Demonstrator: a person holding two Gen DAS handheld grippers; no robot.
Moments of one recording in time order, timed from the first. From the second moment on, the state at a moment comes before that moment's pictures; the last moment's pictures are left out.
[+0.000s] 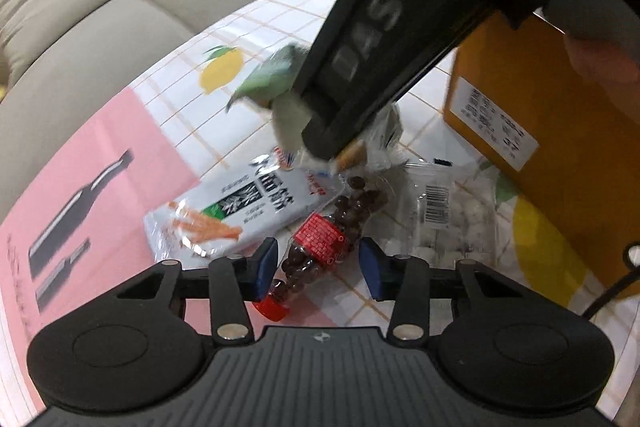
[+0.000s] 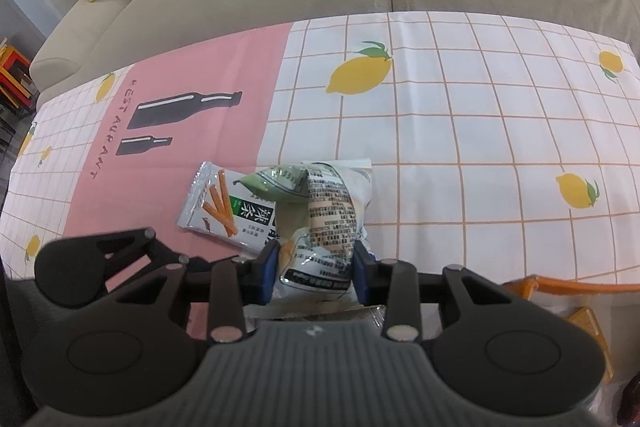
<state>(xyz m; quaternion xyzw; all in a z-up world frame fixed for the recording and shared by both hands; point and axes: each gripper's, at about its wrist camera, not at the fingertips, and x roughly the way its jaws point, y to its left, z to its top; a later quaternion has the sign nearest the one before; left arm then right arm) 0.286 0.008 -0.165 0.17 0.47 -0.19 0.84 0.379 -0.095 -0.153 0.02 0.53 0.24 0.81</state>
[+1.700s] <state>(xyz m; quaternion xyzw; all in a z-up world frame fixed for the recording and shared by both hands) 0.193 0.026 -0.024 -0.15 0.44 -0.09 0.88 0.204 -0.212 -0.040 0.20 0.36 0.22 0.89</state>
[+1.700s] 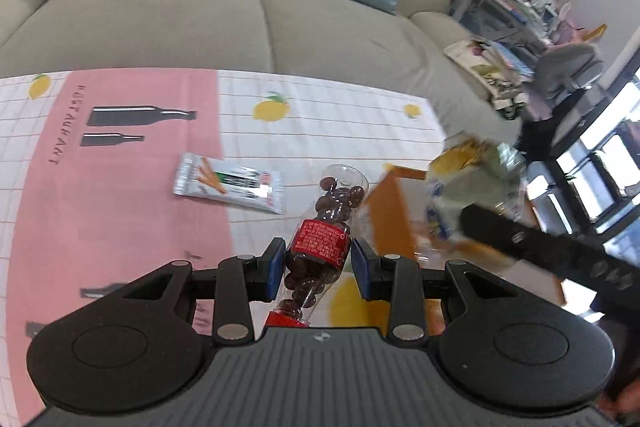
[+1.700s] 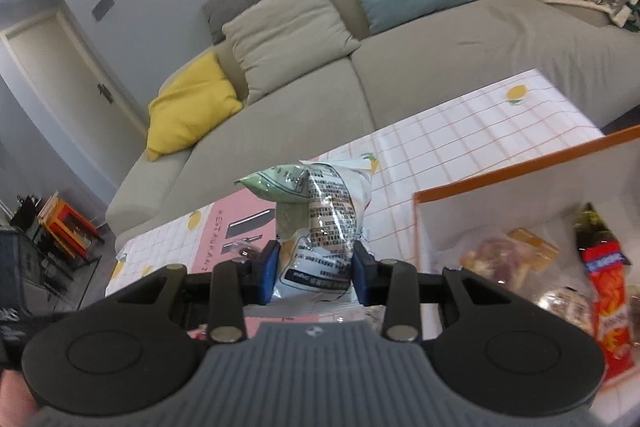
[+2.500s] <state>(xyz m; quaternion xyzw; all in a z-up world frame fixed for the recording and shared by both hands) 0.256 -0.177 -0.035 -0.03 0.51 -0.23 0.83 0.208 -0.395 -0.050 0.11 0.40 0.10 0.90</state>
